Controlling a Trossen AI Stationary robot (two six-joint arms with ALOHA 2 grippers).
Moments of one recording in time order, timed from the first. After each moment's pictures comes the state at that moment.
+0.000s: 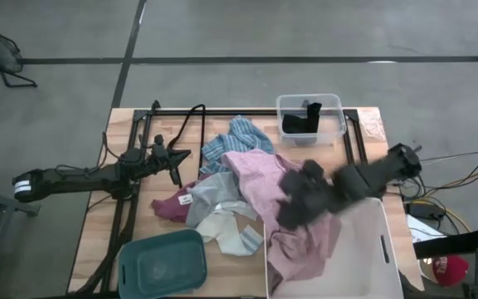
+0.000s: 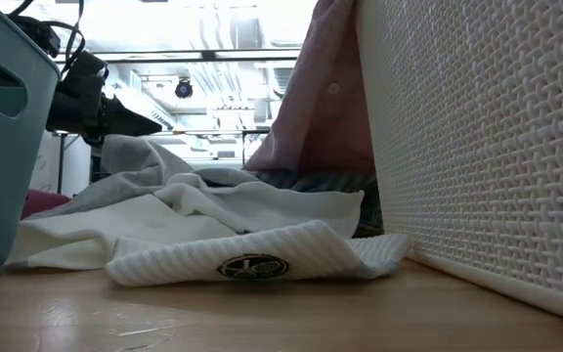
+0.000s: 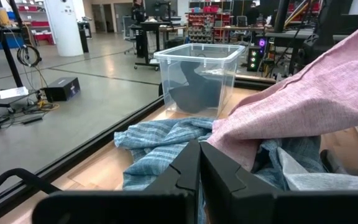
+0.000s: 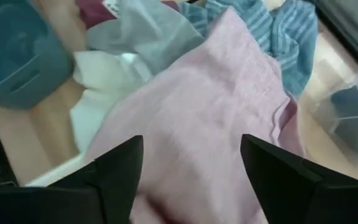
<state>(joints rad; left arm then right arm) 0.29 0.50 0.01 0.47 -0.17 0.00 0.41 1.71 1.99 -1.45 0.44 0.89</state>
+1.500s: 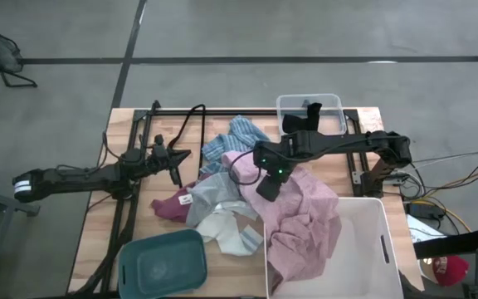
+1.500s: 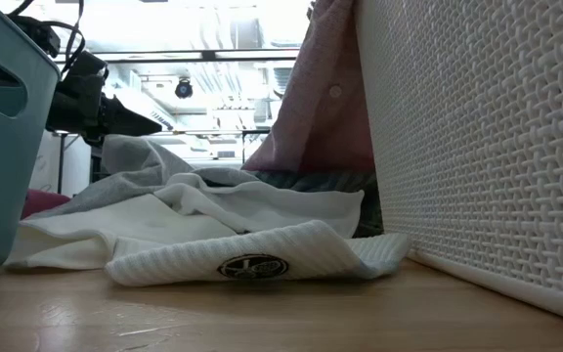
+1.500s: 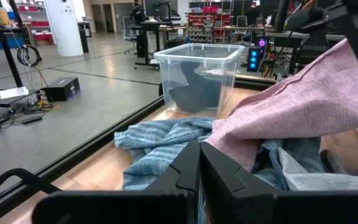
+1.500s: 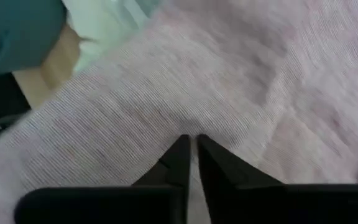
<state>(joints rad) 0.29 0.50 0.01 0.47 -0.17 0.00 -0.02 1.72 1.57 -1.07 -0.24 0.60</state>
